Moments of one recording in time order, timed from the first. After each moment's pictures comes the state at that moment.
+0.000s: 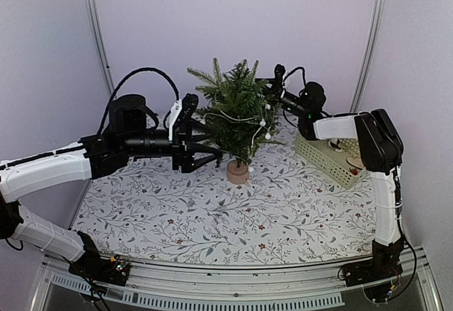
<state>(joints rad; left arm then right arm) -0.80 1.26 0.96 0.13 0.57 0.04 0.41 2.23 1.59 1.01 -0.69 0.08</state>
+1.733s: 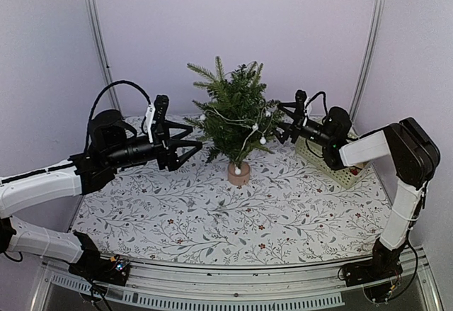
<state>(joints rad) -0.70 1.11 0.74 0.34 0.45 -0.13 0.40 1.87 0.95 1.13 -0.66 0.05</state>
